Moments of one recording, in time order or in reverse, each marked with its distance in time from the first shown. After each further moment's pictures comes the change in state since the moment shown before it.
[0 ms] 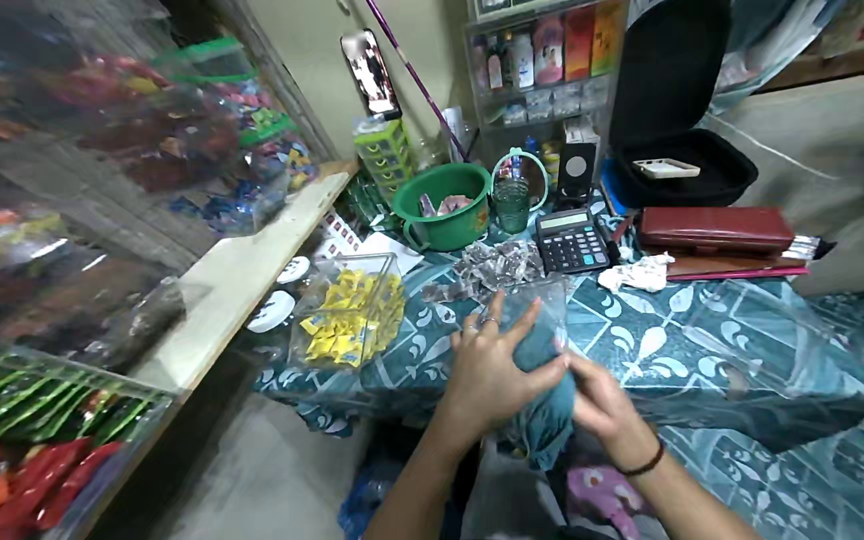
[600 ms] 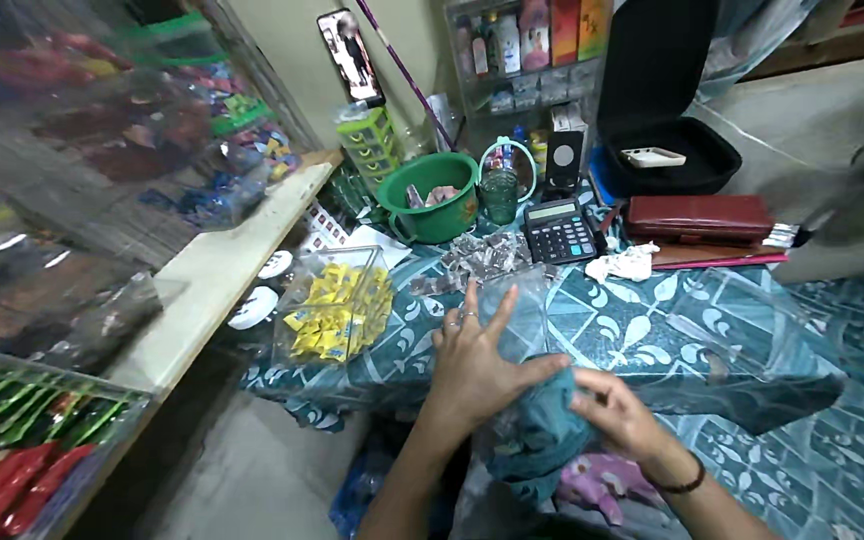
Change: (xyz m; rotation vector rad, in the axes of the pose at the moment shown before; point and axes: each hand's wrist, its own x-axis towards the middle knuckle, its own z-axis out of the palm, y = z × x) left_hand -0.007 0.004 0.004 -0.004 0.084 -0.059; right_hand -0.042 -0.021 -0.034 -0.953 -0.322 -0.324
